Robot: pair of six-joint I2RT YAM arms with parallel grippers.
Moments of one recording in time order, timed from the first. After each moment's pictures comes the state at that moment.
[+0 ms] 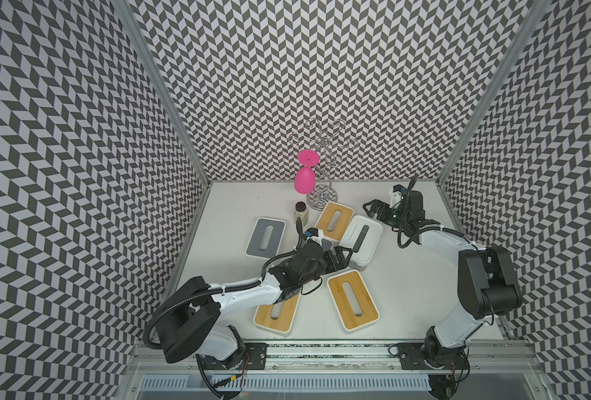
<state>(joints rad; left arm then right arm) -0.93 1.46 0.72 0.33 -0.03 -1.04 0.14 1.71 1.06 0.05 -0.39 0.55</state>
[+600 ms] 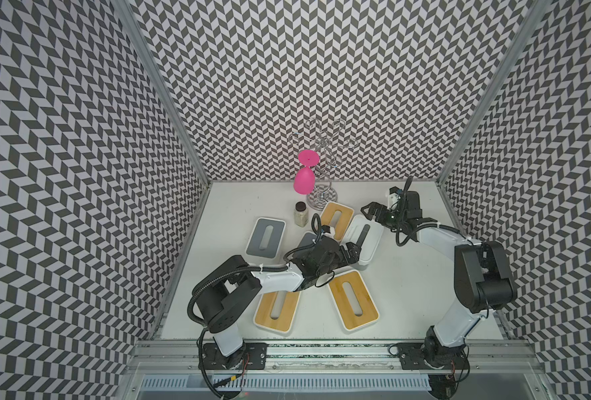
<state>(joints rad) -0.92 1.74 0.88 0.38 -0.05 -1.04 0.14 1.74 1.08 0.00 -0.41 0.51</state>
